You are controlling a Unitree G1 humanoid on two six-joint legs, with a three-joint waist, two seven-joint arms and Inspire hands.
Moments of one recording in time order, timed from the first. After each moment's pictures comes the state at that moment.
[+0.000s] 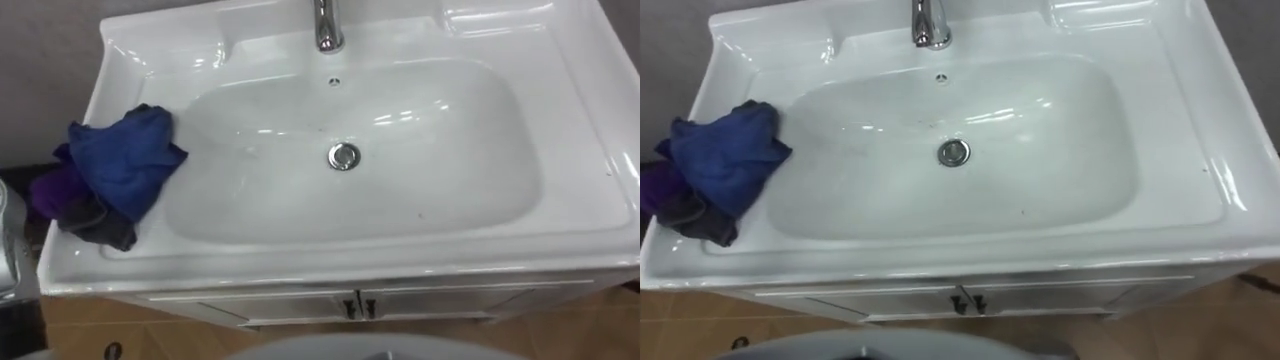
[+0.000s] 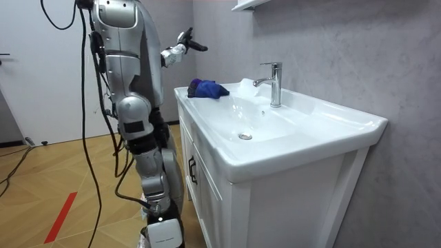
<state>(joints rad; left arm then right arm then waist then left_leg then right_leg) 0.04 0.43 0.50 0.06 -0.12 0.00 0.66 0.13 -0.31 -0.07 1.31 0.11 0.09 -0.02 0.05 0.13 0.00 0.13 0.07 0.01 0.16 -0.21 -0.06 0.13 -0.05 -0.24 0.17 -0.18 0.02</state>
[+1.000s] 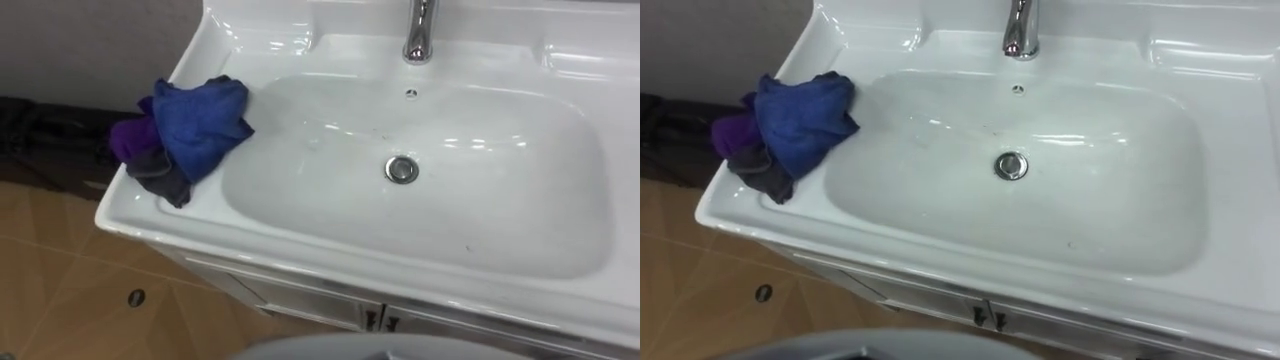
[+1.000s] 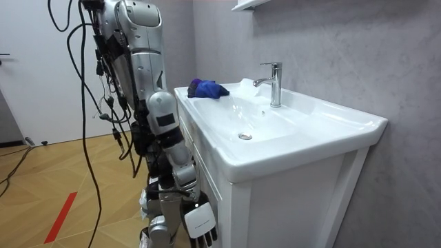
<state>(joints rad) 0.33 0.37 0.53 0.68 -0.14 0.01 0.74 0.13 -0.34 -0.06 1.29 0.07 0.09 0.03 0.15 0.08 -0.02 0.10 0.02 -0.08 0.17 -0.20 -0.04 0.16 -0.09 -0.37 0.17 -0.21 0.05</state>
